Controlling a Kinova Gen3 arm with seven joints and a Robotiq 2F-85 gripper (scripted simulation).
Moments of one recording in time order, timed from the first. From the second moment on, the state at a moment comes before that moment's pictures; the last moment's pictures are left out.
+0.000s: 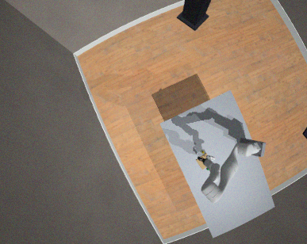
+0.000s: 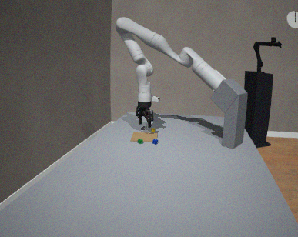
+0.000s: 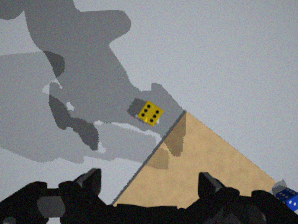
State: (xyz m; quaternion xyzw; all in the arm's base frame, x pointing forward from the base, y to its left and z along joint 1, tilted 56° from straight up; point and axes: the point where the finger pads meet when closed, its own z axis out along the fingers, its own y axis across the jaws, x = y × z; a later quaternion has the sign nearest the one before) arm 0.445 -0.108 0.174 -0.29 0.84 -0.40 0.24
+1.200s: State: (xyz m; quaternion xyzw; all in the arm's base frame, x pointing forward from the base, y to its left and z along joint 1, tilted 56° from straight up) arm 0.447 -0.098 0.166 -0.28 0.84 -0.40 0.24
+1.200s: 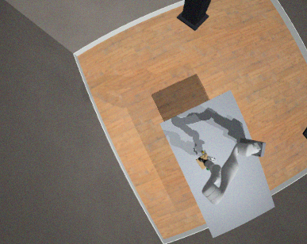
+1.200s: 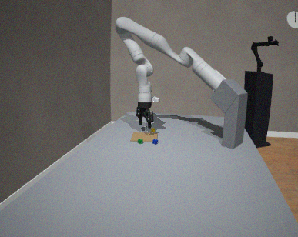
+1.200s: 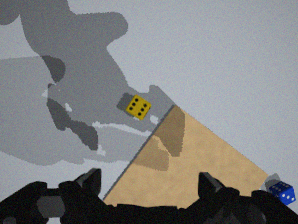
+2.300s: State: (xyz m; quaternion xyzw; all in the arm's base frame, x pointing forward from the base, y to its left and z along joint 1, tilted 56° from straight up) arm 0.464 0.019 0.073 -0.28 0.84 -0.40 0.24
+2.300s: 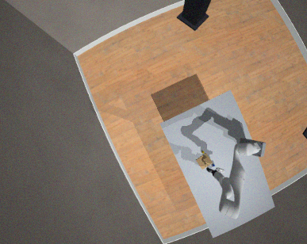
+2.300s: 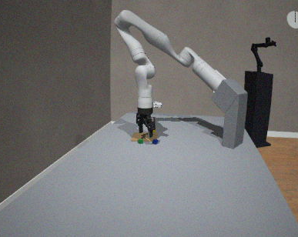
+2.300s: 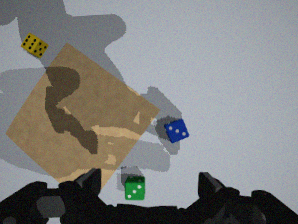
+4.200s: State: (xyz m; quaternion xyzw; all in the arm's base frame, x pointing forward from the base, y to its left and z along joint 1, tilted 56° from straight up) arm 0.468 0.045 0.053 -0.29 0.84 -0.40 0.24
